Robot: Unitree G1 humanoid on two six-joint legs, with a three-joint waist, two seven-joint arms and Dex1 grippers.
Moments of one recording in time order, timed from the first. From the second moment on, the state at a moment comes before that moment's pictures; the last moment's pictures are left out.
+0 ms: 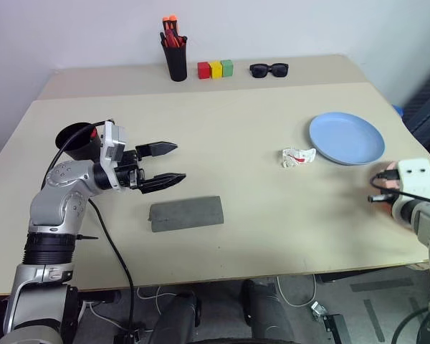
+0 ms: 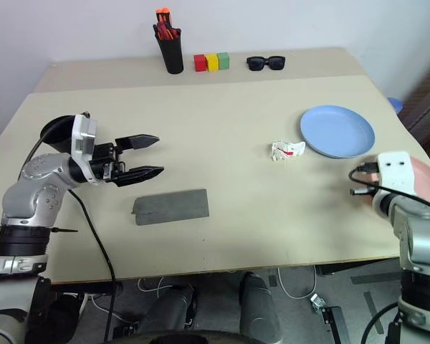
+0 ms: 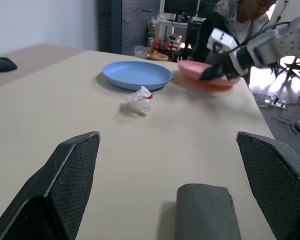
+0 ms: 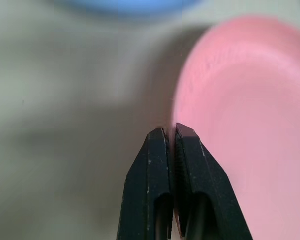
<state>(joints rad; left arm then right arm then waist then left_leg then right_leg) -0.49 0.62 0.11 0.09 -0.59 0.34 -1.27 -0.23 -0.74 -0.39 -0.19 0.17 1.03 0.25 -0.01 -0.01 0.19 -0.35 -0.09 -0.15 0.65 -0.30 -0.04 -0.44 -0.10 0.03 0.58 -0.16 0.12</state>
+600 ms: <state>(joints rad) -0.39 0.62 0.15 -0.05 -0.60 0.34 -1.16 -0.79 -0.68 -0.02 0.55 0.03 0.43 0.41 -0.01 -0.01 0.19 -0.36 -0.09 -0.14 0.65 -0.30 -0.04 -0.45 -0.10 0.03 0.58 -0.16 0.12</state>
